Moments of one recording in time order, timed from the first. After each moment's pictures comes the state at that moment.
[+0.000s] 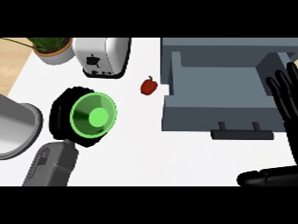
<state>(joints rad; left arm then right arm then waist) -0.30 0.05 0.09 -1.16 0.26 -0.21 -0.63 -0.06 -0.09 -0.08 -2.09 -0.17 0.14 0.17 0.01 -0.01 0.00</state>
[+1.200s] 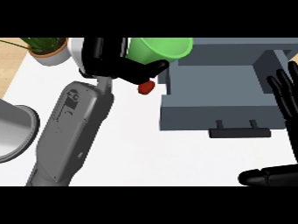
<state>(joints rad) -0.84 0.00 -0.06 -1.26 0.21 0.22 -0.15 -0.07 -0.10 -0.09 -2.08 -0.17 0.16 0.16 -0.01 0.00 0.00</state>
